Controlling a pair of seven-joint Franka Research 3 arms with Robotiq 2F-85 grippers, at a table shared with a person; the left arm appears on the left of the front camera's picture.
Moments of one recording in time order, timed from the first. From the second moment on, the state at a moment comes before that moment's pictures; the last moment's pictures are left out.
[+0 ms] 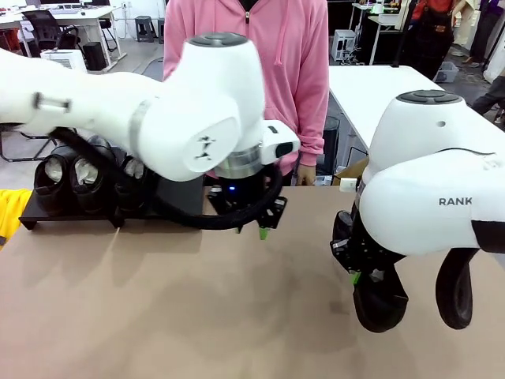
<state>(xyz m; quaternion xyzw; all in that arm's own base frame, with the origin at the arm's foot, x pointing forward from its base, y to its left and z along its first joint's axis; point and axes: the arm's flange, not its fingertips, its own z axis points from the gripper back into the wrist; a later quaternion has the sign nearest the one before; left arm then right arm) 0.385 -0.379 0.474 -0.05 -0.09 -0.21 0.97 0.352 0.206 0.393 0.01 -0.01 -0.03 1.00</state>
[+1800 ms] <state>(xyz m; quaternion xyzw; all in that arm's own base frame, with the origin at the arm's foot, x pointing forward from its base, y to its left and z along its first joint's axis) 0.314 -0.251 0.497 -0.09 -0.12 -0.08 0.99 0.370 0.303 0.372 0.02 -0.01 -0.05 1.00</state>
